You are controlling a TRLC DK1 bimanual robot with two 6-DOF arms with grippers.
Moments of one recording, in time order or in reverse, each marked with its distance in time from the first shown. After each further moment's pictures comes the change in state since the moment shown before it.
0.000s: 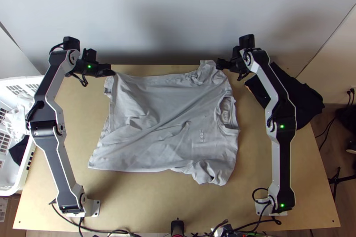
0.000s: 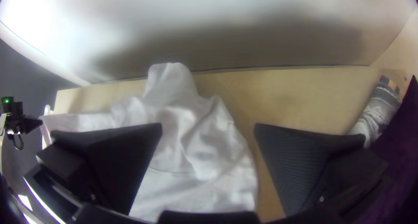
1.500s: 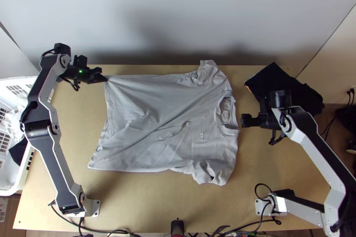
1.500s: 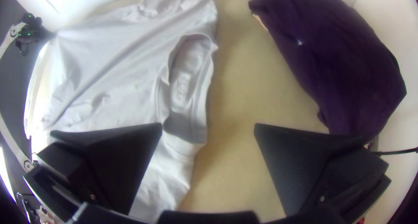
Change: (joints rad) left arm 0.085 0.014 -0.051 -0.056 0.011 -0.011; right arm 0.005 -1.180 -1.364 0.106 0.128 -0.138
